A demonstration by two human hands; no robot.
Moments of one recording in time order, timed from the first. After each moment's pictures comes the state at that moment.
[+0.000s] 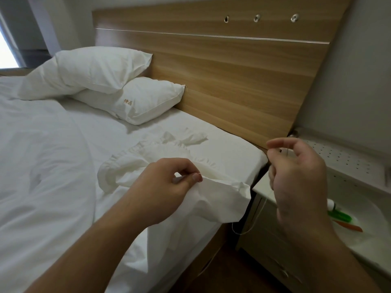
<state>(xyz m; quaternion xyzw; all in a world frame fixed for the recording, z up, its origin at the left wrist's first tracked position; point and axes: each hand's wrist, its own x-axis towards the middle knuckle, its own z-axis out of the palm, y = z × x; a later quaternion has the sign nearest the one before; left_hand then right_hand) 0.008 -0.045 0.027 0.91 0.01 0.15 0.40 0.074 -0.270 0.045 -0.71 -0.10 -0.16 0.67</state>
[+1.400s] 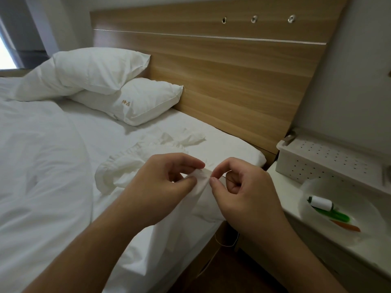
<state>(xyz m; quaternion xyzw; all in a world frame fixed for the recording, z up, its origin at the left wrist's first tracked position) -0.002 -0.055 0.041 0.86 0.01 0.15 0.48 0.057 -0.242 0.021 -0.82 -0.30 -0.14 0.47</state>
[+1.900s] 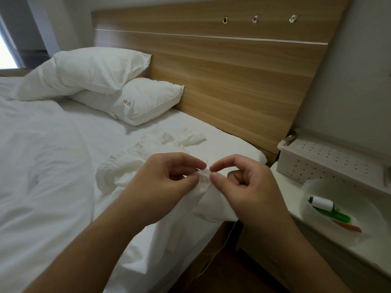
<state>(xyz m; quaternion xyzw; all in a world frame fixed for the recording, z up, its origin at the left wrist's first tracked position) -0.006 -0.058 0.046 0.82 0.04 0.12 0.55 0.059 -0.245 0.028 -0.77 -0.29 -0.04 0.57</state>
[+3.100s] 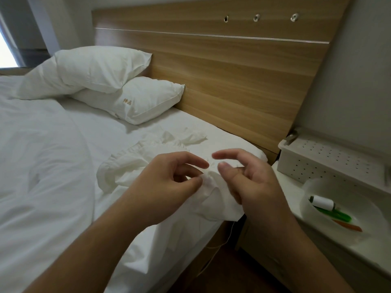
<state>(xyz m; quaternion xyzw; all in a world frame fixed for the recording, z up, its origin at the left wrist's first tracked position) -0.006 -0.060 0.048 0.84 0.01 0.10 0.53 0.056 -0.246 0.034 -0.73 -0.26 0.02 0.63</state>
